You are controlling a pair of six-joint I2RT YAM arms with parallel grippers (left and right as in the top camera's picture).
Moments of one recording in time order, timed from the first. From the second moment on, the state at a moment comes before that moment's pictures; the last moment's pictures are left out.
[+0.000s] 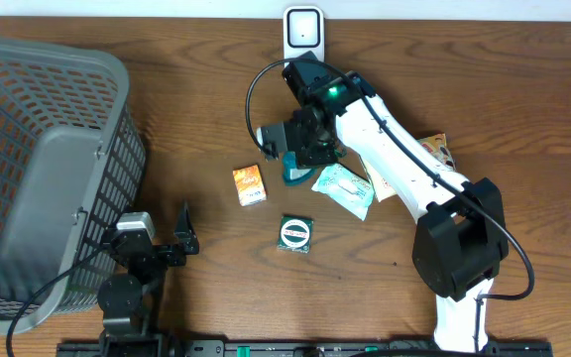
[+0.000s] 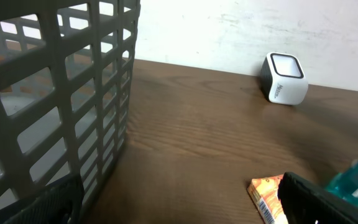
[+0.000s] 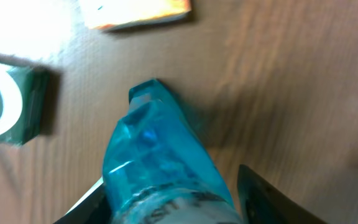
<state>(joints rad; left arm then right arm) 0.03 0.04 0.05 -0.17 0.04 -0.15 0.57 2.07 1.81 -1.06 -0.13 -1.10</state>
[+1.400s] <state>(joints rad) 0.03 0.04 0.05 -0.17 0.04 -0.15 0.49 1.74 2.20 -1.41 -0.14 -0.11</state>
